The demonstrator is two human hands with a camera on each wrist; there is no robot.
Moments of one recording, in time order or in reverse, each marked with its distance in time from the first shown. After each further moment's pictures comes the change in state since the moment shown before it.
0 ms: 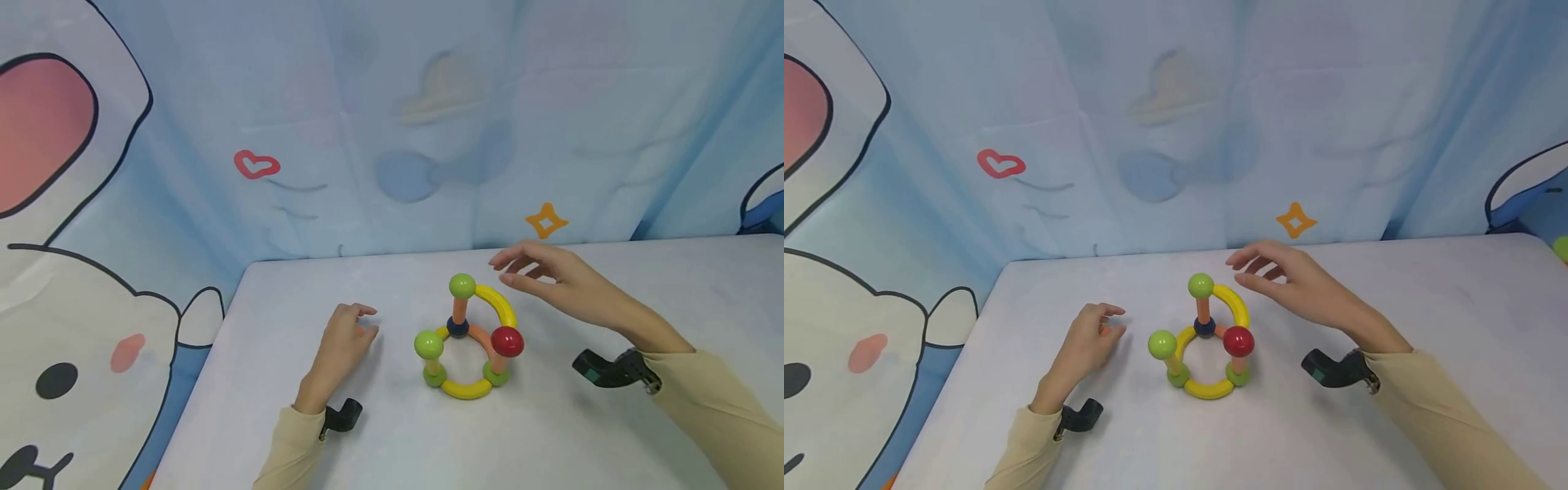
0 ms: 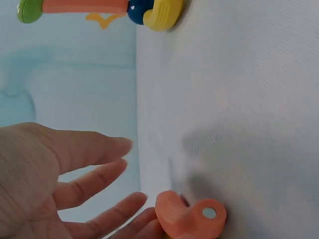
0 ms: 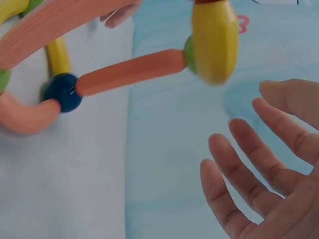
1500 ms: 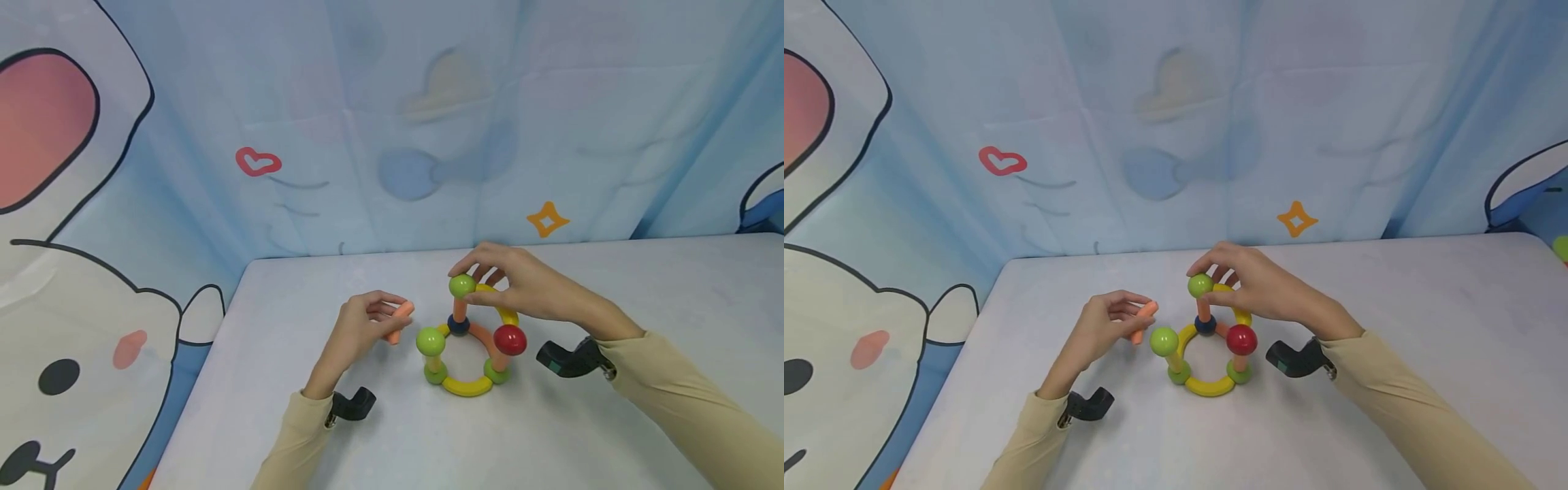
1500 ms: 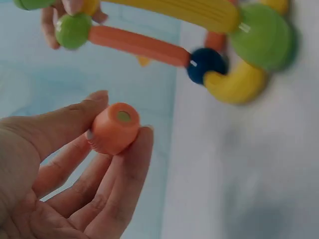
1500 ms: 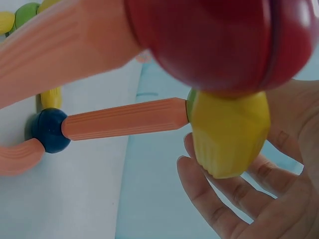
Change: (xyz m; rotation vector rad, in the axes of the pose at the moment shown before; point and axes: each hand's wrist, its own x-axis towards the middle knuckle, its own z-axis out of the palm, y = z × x) left_hand 0.017 0.032 -0.007 -0.398 -0.193 0.022; right_hand 0.026 -0.030 0.015 0.027 -0.134 -0.035
